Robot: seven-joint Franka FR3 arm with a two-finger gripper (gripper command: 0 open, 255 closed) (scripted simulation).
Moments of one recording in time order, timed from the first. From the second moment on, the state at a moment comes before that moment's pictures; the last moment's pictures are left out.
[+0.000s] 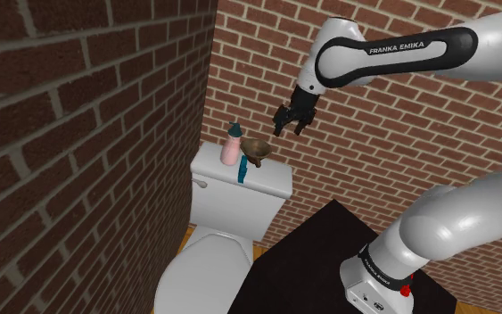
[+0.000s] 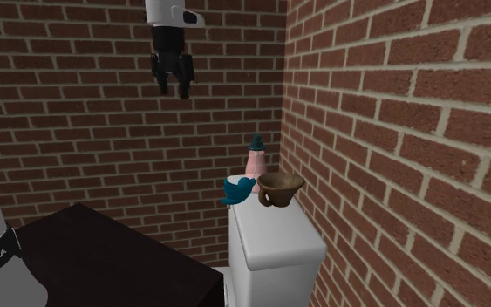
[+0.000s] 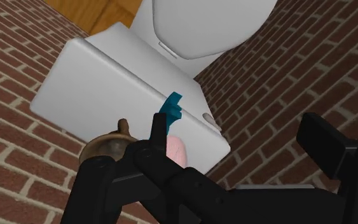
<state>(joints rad) -0.08 -0.37 0.12 -2.42 0.11 2.10 0.17</state>
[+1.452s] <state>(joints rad) -0.11 0.46 0.09 -2.07 -0.02 2.55 0.59</state>
